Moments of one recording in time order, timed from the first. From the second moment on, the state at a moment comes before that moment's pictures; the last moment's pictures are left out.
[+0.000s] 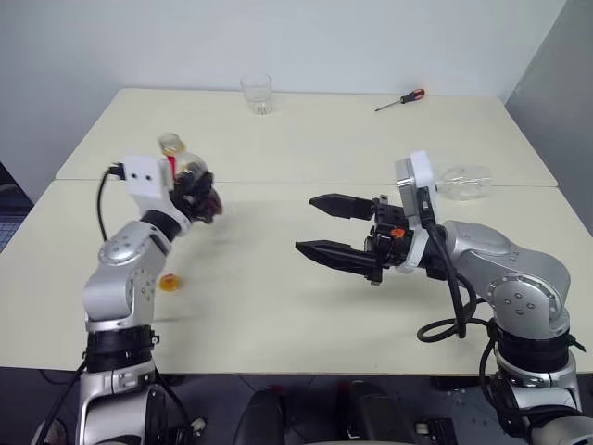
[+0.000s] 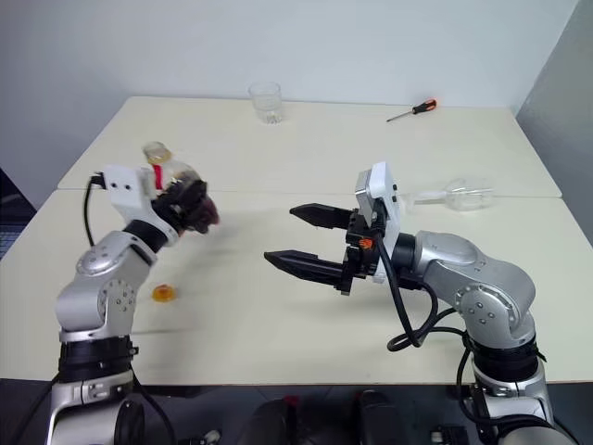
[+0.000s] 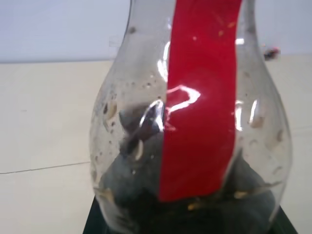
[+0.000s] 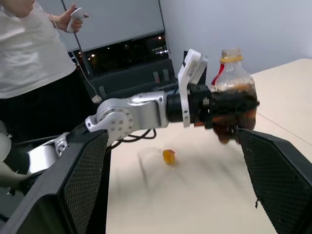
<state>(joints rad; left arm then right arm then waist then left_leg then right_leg) -0.49 0.49 0.31 0.07 -0.35 0.40 -0.31 -0.56 -0.40 0.02 -0.55 0.95 0.92 0.63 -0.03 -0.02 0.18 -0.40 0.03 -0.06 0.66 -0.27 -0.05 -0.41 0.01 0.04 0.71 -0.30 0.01</state>
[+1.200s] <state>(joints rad) -0.68 0.55 0.42 0.98 -0.26 -0.23 -0.33 -0.57 -0.39 0.15 -0.48 0.64 0.78 0.56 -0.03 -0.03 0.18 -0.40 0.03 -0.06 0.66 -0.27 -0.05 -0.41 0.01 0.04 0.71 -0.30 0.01</state>
